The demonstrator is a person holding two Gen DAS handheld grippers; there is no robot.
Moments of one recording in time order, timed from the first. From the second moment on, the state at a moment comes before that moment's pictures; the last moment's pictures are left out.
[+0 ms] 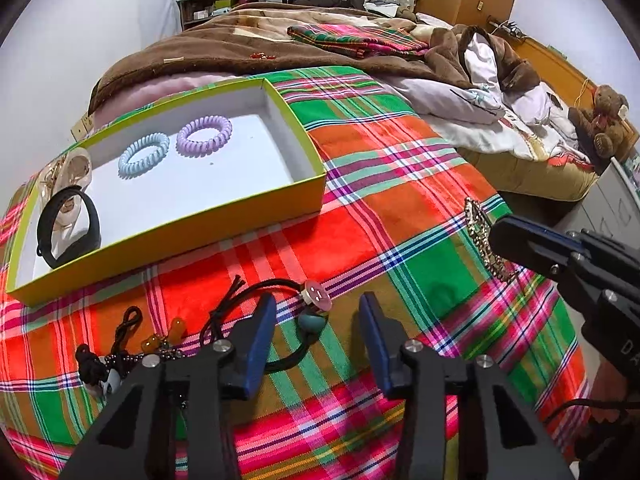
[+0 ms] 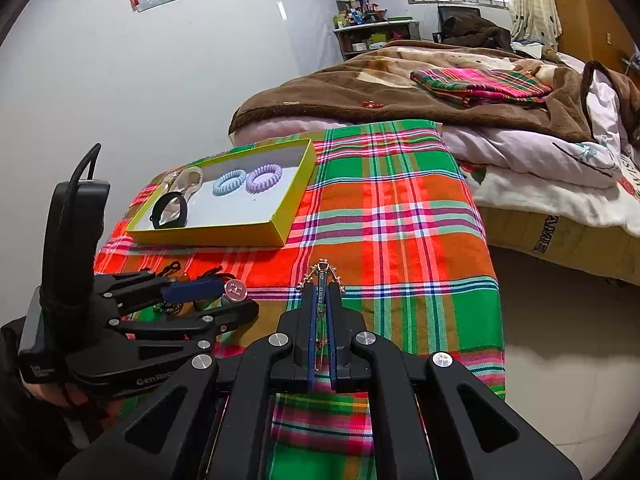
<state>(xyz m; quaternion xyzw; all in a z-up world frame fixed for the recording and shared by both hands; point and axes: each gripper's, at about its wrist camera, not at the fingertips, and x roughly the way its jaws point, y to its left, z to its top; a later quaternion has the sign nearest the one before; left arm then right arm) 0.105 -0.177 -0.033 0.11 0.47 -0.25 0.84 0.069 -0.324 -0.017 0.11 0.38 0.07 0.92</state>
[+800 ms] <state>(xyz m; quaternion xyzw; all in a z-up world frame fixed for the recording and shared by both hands) 0.101 -0.162 -0.008 0.09 0.45 -0.26 0.85 0.070 -0.313 -0.006 0.10 0.37 0.07 0.92</state>
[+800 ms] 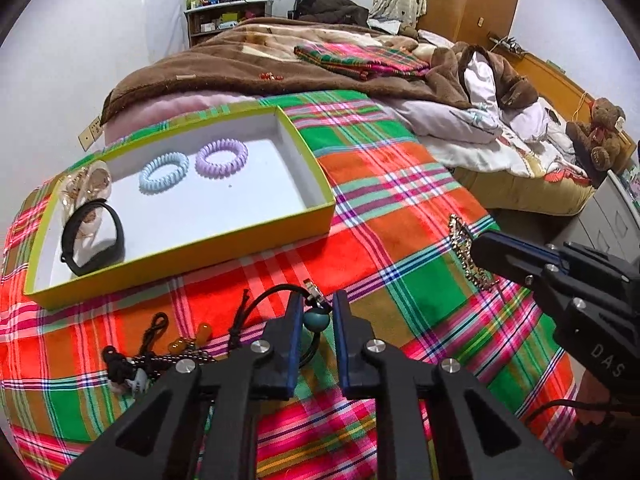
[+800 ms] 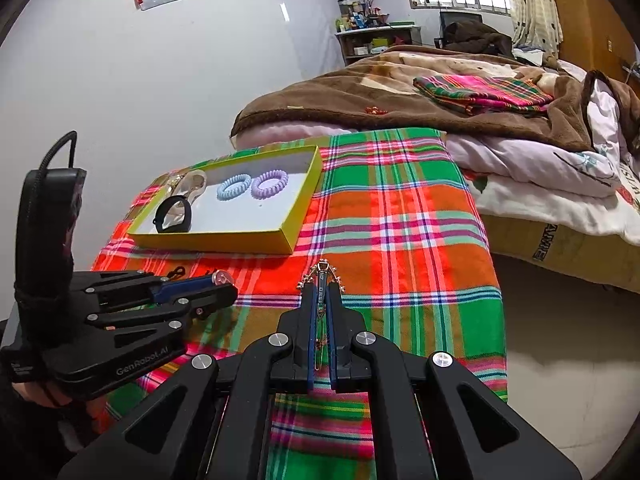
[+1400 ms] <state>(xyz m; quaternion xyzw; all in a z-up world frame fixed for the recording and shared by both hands) 0.112 -0.132 0.043 0.06 0.40 -0.25 0.88 0.089 -0.299 0.031 0.09 0.34 0.08 0.93</state>
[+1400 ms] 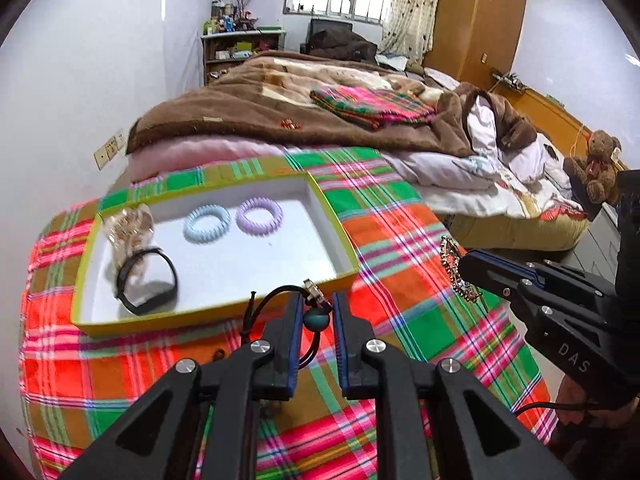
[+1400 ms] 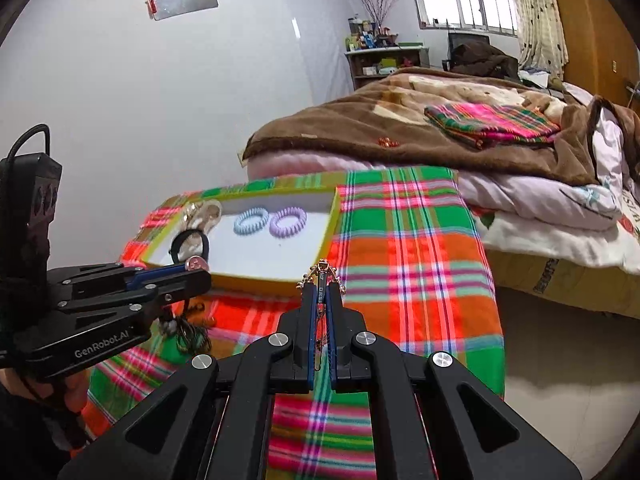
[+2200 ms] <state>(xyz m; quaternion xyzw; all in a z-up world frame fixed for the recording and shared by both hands) 0.183 -0.115 0.043 0.03 0.40 -0.25 0.88 0.225 -0.260 0.027 0.05 0.37 0.09 0.92</state>
